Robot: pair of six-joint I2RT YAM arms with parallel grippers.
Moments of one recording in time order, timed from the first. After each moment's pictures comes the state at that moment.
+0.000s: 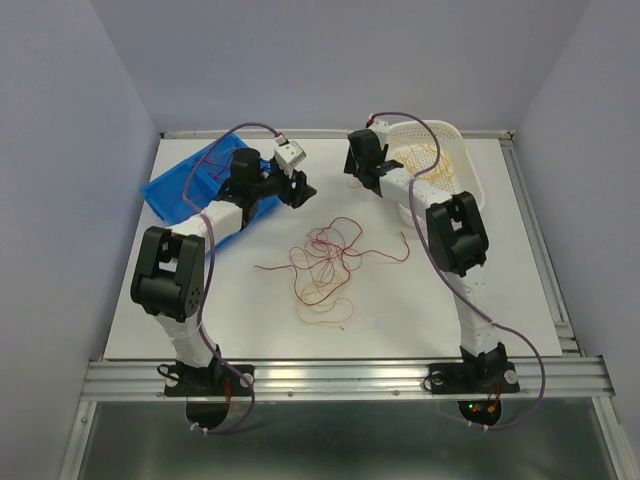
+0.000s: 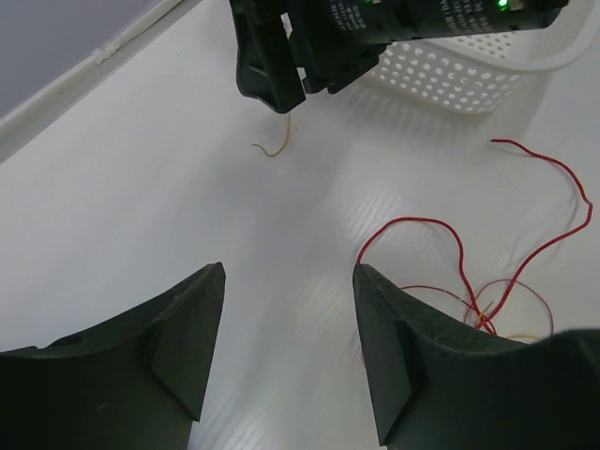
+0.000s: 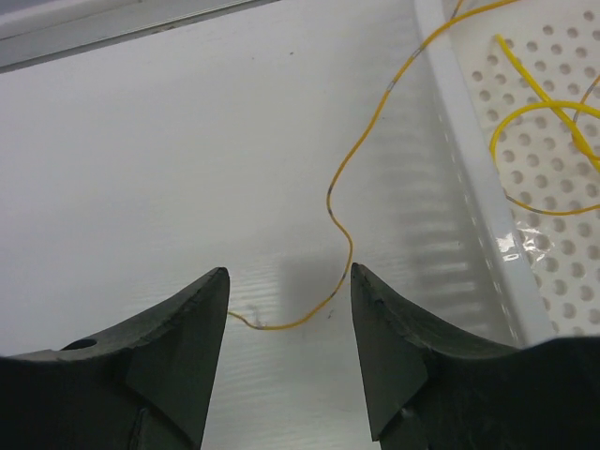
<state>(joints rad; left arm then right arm) -0.29 1.74 1.11 0.30 0.66 0.18 0.47 2.28 1.87 -0.15 0.46 0.46</state>
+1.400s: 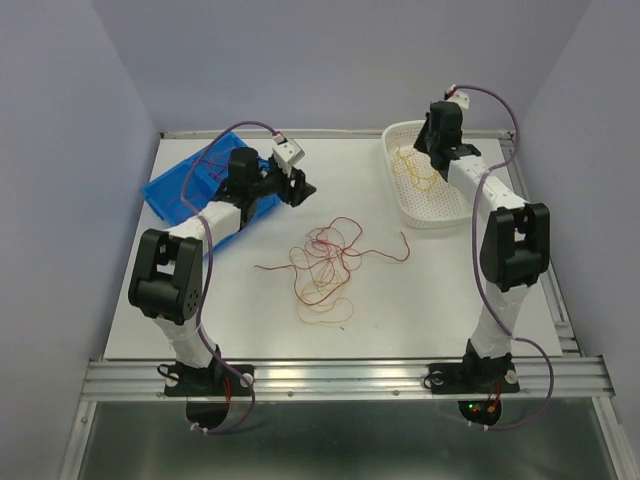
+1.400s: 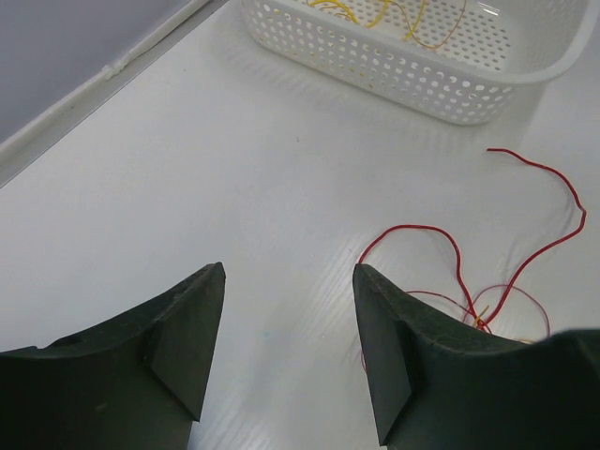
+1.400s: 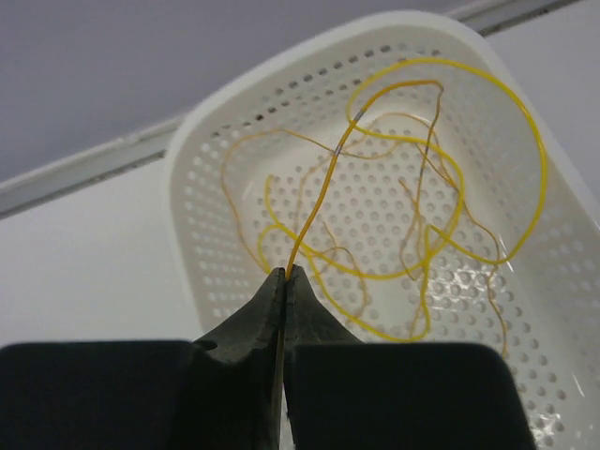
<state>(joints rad) -0.29 1.72 1.10 0.32 0.66 0.18 0.20 1.96 1.69 -0.13 0.32 0.40</state>
